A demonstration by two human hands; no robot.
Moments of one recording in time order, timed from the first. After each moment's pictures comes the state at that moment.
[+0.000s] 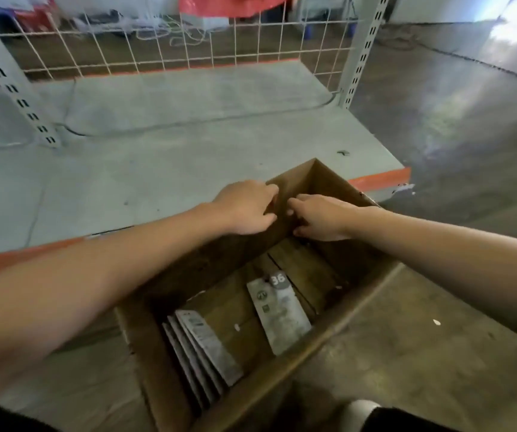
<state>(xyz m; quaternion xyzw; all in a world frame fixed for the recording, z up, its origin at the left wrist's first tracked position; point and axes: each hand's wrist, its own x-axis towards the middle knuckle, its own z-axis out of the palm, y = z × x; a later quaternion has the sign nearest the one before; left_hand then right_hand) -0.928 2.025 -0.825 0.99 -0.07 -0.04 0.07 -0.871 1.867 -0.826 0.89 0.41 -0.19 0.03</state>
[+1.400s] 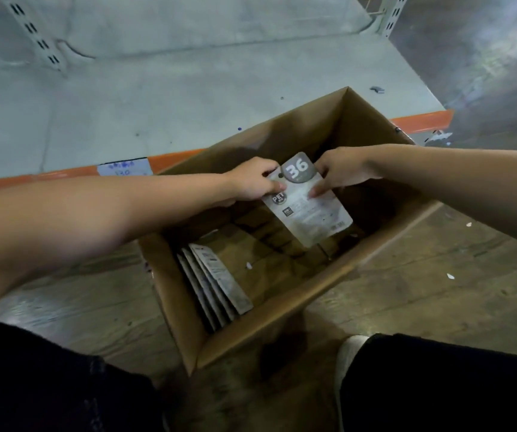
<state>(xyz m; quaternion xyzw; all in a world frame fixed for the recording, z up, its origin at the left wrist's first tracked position) -0.963 2.029 -0.886 0.86 0.09 -0.18 0.47 -0.866 1.872 -0.850 0.85 0.32 -0.42 -0.04</state>
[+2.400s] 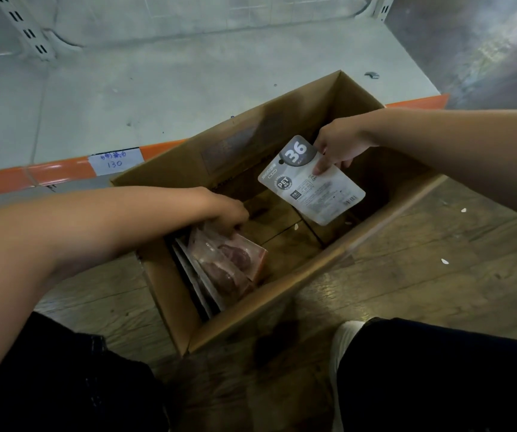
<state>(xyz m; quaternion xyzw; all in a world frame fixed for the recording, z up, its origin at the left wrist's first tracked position) -0.981 2.036 -0.943 0.86 -0.16 -0.47 -0.05 -0.861 1.875 -0.830 0.86 0.32 -0.39 0.05</state>
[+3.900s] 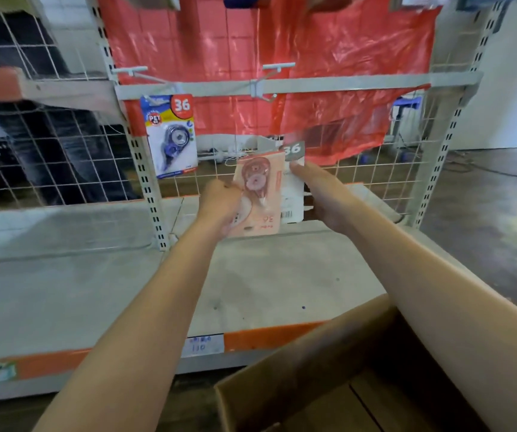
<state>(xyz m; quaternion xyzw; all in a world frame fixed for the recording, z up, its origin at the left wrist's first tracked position) -0.936 2.194 -0.685 0.73 0.31 0.31 0.52 -0.863 2.050 -0.670 0.66 0.29 -0.21 -0.65</state>
